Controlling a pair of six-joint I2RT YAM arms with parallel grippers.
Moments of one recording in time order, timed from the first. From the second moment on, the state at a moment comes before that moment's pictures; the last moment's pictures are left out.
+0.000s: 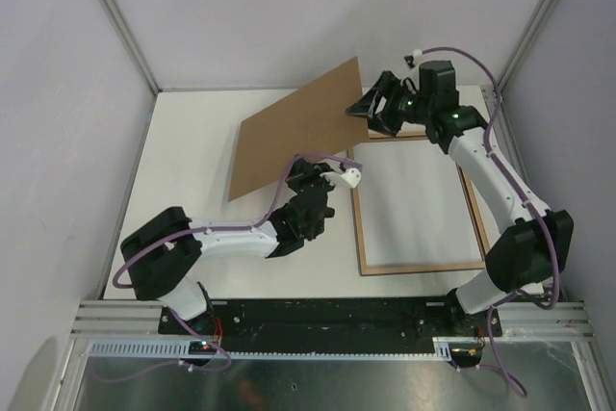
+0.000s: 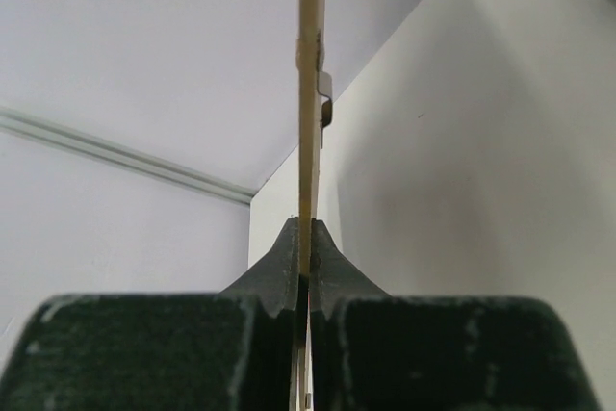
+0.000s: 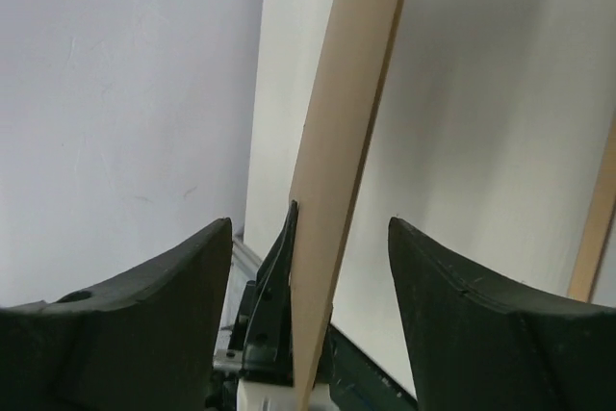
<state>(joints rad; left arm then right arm) -1.06 1.57 0.80 0.71 -1.02 0.91 0.31 1.56 1.50 -0.42 -0.55 0.83</state>
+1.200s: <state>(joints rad) -0.52 1.37 1.40 -0.31 -0.35 -0.09 0.72 1.53 1.04 -0.51 0.16 0.58</state>
